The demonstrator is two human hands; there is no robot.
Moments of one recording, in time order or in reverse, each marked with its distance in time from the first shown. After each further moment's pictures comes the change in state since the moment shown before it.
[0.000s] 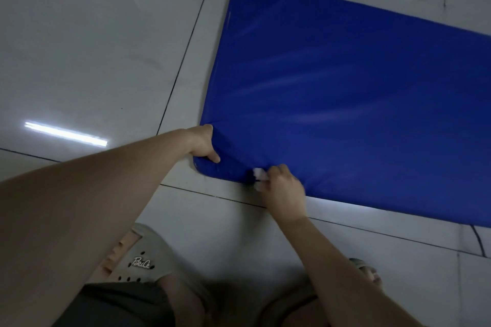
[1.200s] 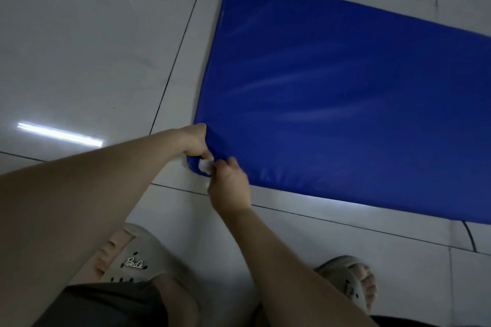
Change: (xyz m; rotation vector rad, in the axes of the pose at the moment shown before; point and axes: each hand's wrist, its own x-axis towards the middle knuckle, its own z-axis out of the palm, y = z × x) left_hand 0.008 -0.001 0.003 0.004 0.019 -0.016; right_hand 0.004 -0.088 0.027 0.250 -0.105 -0.024
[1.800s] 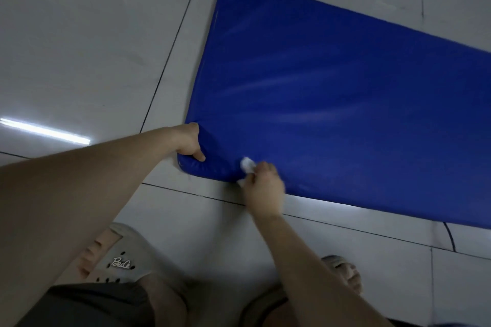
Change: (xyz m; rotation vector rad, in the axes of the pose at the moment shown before) left_hand -0.003 0.004 0.000 -0.033 -0.008 0.004; right_hand -0.006 0.071 -0.035 -0.020 0.126 0.286
